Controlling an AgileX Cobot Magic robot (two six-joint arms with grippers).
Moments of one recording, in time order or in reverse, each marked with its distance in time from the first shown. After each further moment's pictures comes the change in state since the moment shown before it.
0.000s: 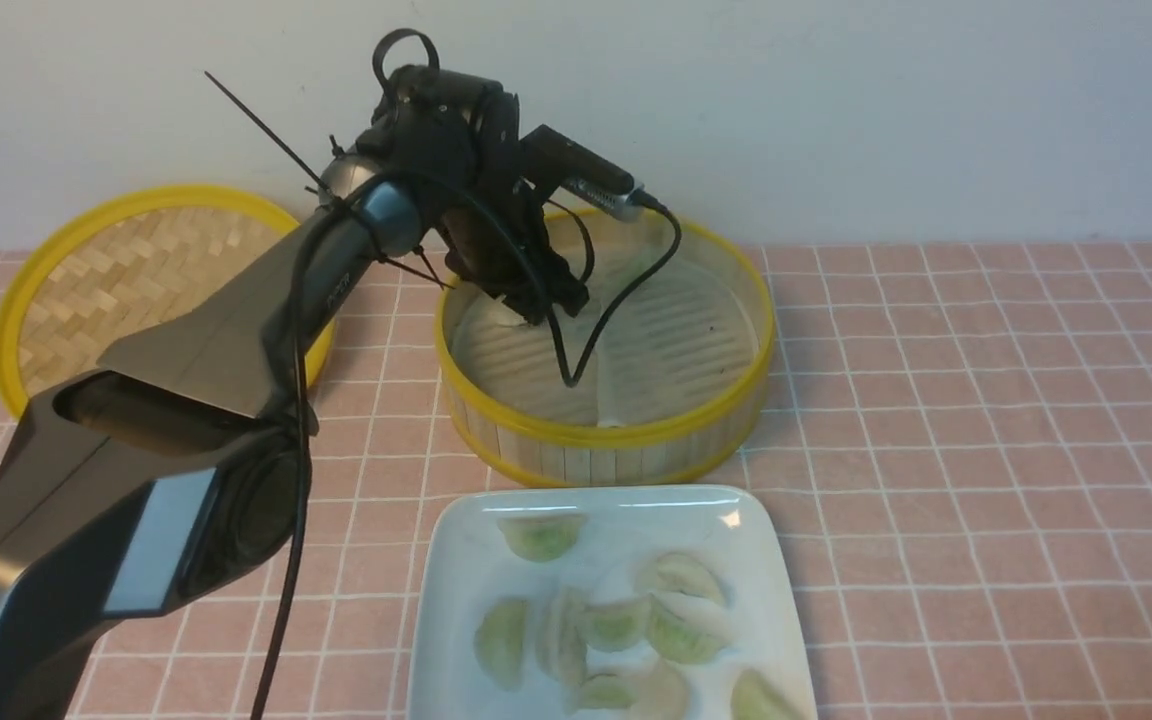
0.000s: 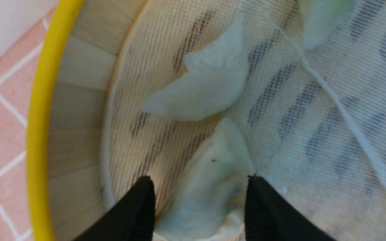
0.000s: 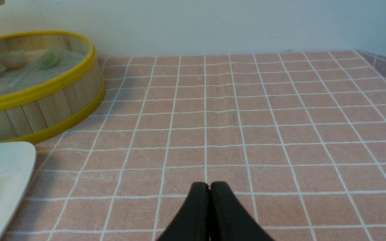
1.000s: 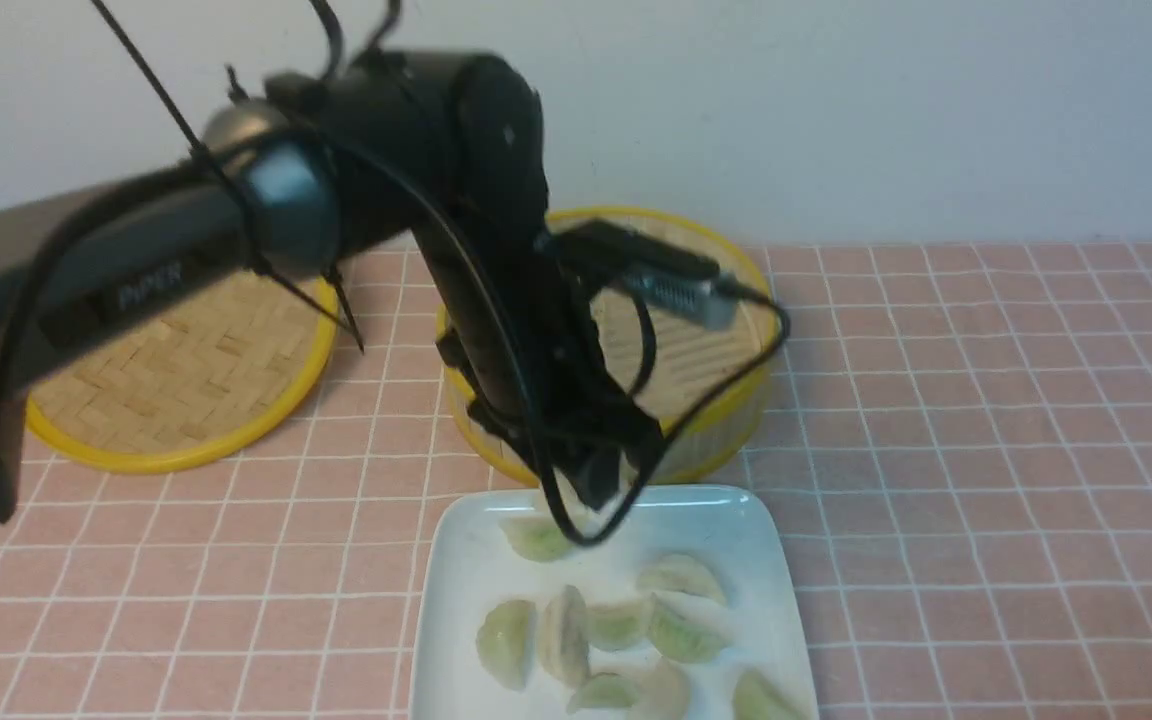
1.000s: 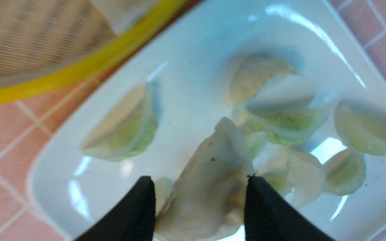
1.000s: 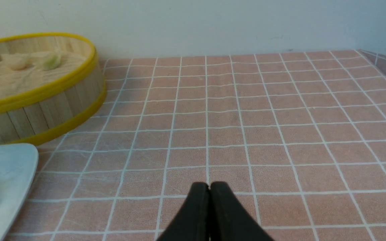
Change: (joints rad) right arm 0.000 0.000 0.000 0.000 0.000 0.007; left arm -0.208 -0.642 0.966 -0.242 -0.033 -0.050
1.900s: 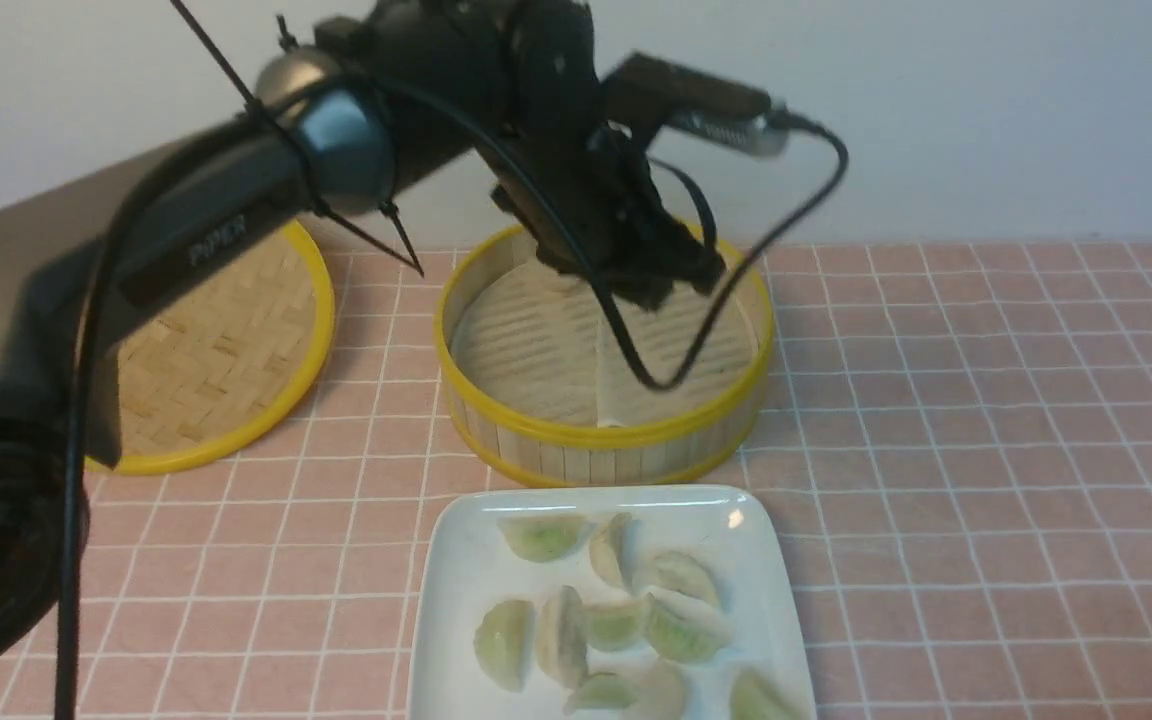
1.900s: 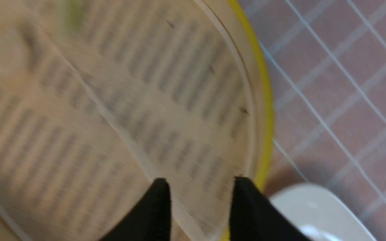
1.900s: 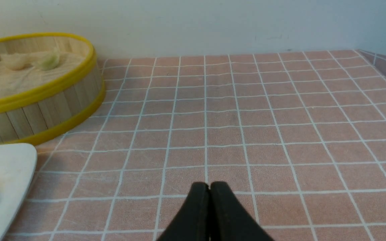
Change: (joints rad) right arm 0.000 0.000 0.000 0.000 0.000 0.000; left arm 0.062 0.127 -0.390 0.130 -0.191 -0.134
